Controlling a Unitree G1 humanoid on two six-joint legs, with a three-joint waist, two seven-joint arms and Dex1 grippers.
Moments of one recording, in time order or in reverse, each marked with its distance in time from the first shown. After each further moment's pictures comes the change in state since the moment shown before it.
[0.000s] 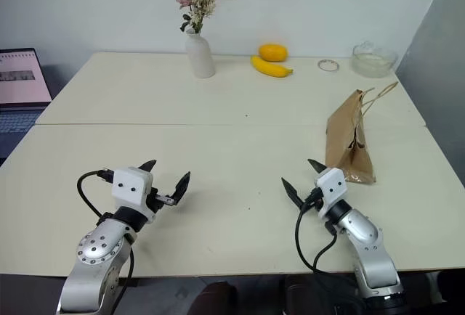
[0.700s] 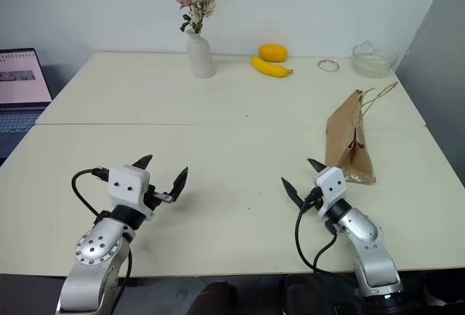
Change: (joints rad) left arm -0.003 0.028 0.001 -0.010 -0.032 -0.032 -0.034; right arm -0.007 -0.003 0.002 0.000 -0.001 0.011 -0.002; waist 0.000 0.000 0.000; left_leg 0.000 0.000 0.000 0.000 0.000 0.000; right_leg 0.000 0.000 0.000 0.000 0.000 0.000
